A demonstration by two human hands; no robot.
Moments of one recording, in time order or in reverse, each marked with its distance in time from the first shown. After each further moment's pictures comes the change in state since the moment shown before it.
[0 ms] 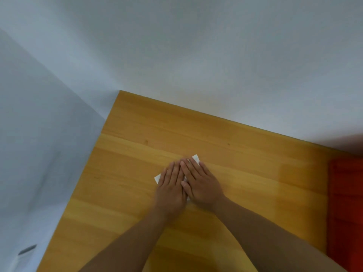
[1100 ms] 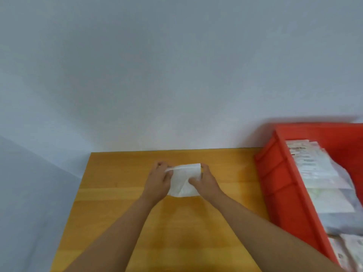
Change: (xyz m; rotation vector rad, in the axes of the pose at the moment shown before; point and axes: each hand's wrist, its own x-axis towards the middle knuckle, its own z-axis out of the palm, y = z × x) left_hand 0.063 0.141 -0.157 -0.370 0.025 0.068; right_hand -0.111 0.051 -0.152 1.158 0.332 0.711
